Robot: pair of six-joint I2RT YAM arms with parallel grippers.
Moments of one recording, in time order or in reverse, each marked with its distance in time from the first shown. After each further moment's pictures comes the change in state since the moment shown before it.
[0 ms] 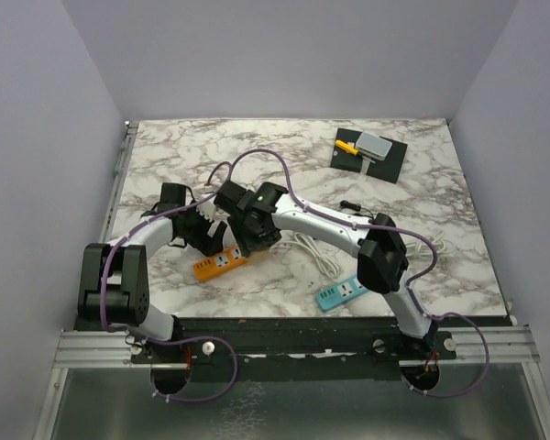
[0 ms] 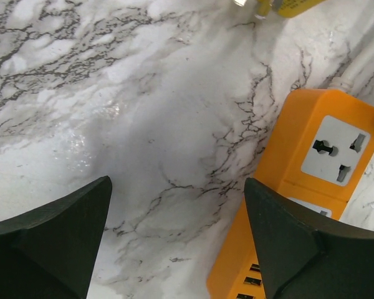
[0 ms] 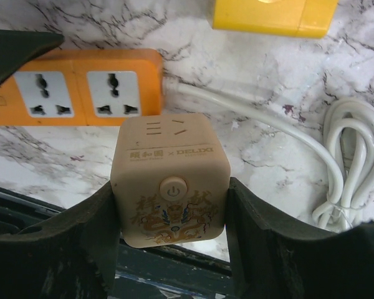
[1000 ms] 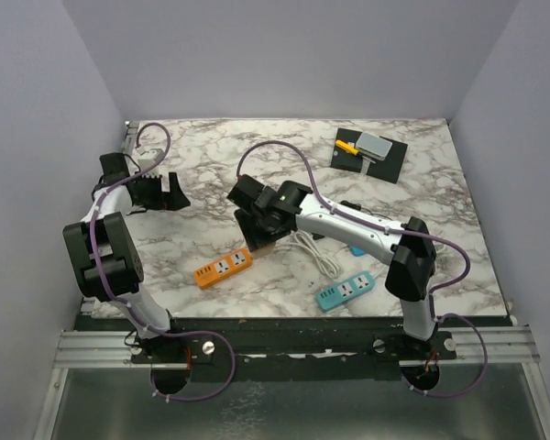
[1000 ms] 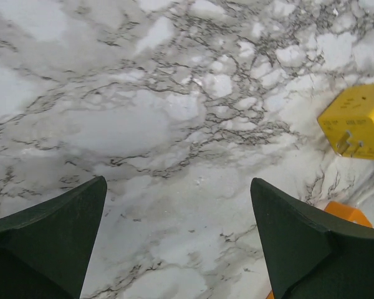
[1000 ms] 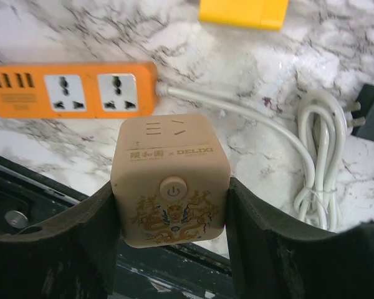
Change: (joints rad) left arm 0.339 0.189 0.348 -0.073 0.203 -0.212; right arm 0.000 -0.240 -0.239 0.109 0.023 -0.032
